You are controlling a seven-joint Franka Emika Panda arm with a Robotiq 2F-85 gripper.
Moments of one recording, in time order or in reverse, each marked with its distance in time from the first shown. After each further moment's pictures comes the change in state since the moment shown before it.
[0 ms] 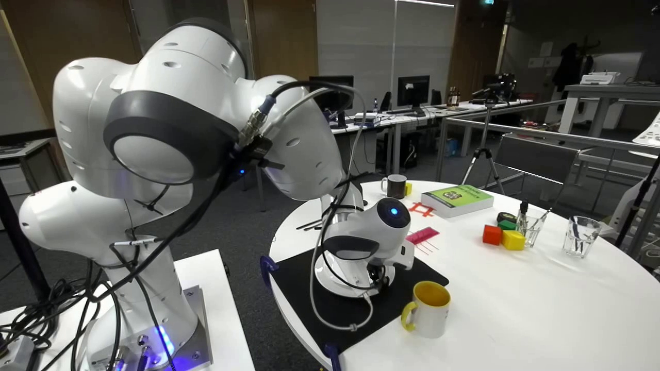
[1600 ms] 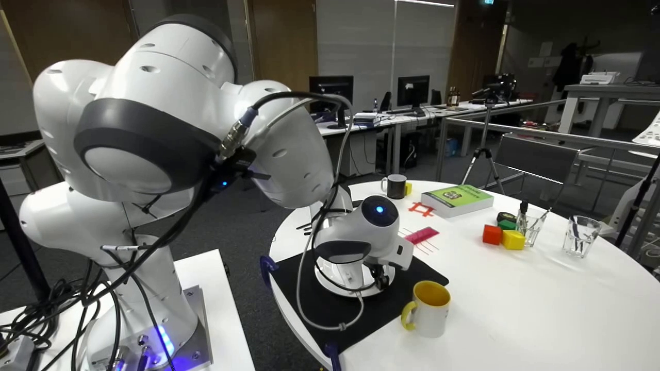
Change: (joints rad) arm -0.087 0.014 0.046 -0.068 -0.127 0.164 0.198
